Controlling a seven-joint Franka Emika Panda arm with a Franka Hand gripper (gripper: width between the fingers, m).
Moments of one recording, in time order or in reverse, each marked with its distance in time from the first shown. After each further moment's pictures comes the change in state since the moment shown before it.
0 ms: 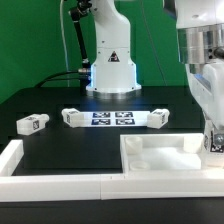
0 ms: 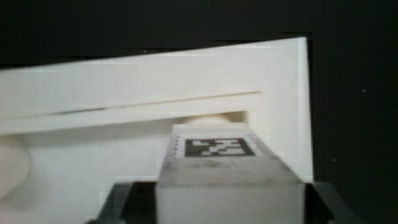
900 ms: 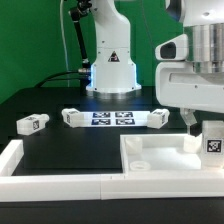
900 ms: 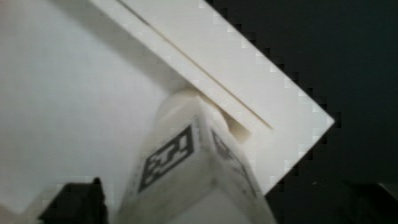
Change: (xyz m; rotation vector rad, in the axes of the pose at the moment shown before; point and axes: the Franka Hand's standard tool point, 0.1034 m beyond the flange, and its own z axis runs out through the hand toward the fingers) arm 0.003 -0.008 -0.001 0.024 0.106 -1.147
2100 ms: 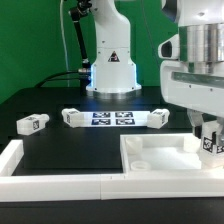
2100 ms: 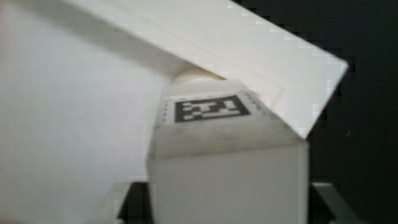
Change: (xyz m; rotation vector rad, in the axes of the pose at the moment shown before) arm -0.002 0.010 0.002 -0.014 -0.041 0.823
